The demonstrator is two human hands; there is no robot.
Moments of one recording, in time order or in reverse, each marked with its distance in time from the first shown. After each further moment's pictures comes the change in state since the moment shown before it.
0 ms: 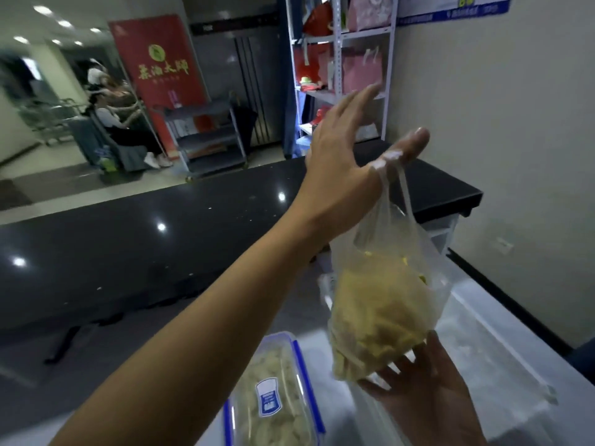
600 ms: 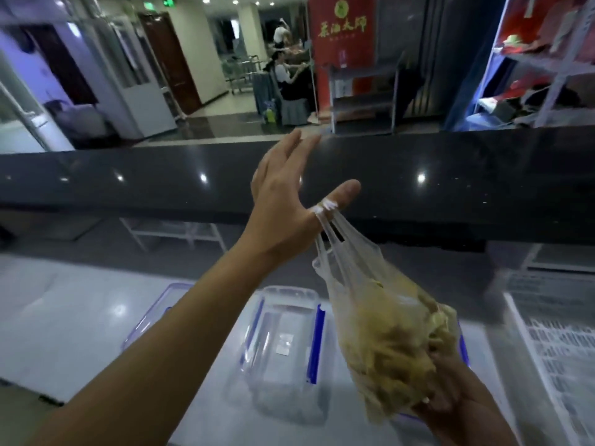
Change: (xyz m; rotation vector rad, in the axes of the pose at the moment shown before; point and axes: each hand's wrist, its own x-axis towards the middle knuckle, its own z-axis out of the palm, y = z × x) left_hand -0.195 -0.058 -0.239 0.593 0.320 -0.344; right_hand -0.001 0.162 0.047 -0.428 -0.136 0.282
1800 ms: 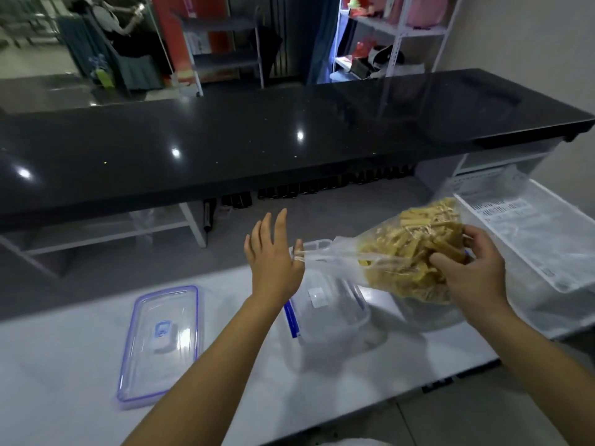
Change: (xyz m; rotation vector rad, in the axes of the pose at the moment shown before) left_hand -0.092 -0.264 0.045 0.022 -0.329 -0.078; right_hand 0.003 0.092 0.097 -0.904 0.833 -0.711
